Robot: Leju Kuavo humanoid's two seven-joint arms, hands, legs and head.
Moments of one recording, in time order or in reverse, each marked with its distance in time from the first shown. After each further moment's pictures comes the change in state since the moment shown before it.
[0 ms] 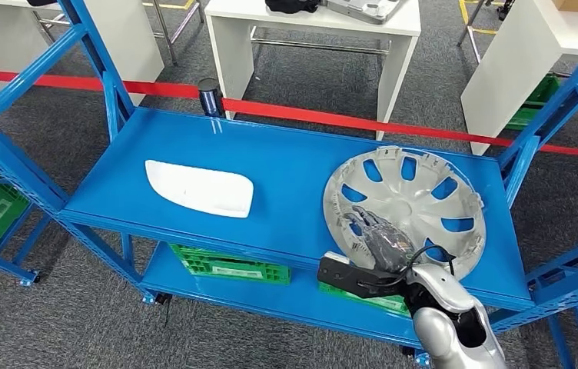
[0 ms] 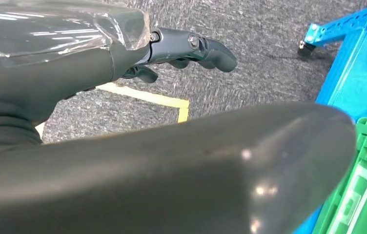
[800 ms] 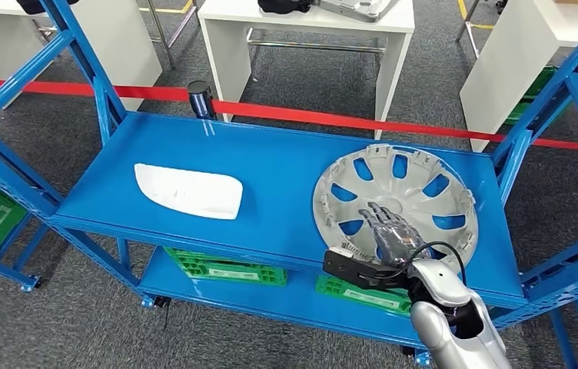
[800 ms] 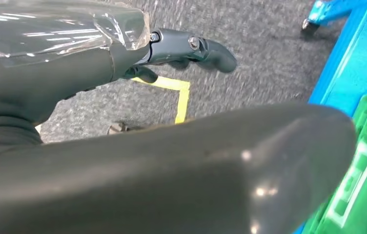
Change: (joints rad) left arm -0.015 0.004 0.050 0.033 -0.034 -0.018 -0.014; right arm -0.030 -0.002 0.008 0.077 0.127 -0.045 0.053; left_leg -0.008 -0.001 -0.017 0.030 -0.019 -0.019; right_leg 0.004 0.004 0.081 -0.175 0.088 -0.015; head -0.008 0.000
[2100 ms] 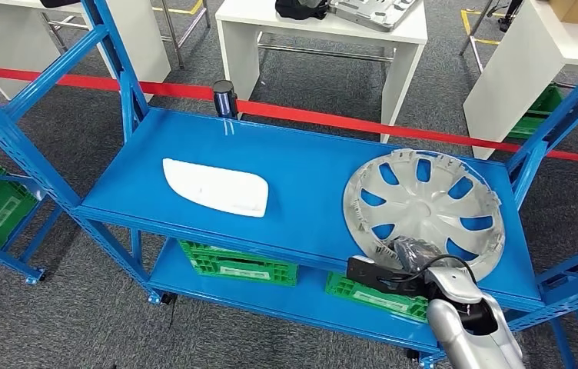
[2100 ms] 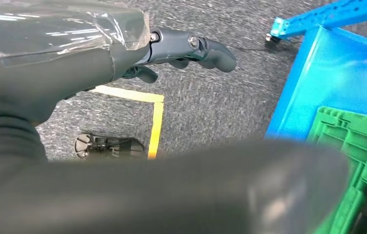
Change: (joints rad) left arm -0.015 0.067 -0.031 0.122 -0.043 0.005 -0.160; right arm 0.019 -0.050 -0.089 0.144 0.036 0.137 0.042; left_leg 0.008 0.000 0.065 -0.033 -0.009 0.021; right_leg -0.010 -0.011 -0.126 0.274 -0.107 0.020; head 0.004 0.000
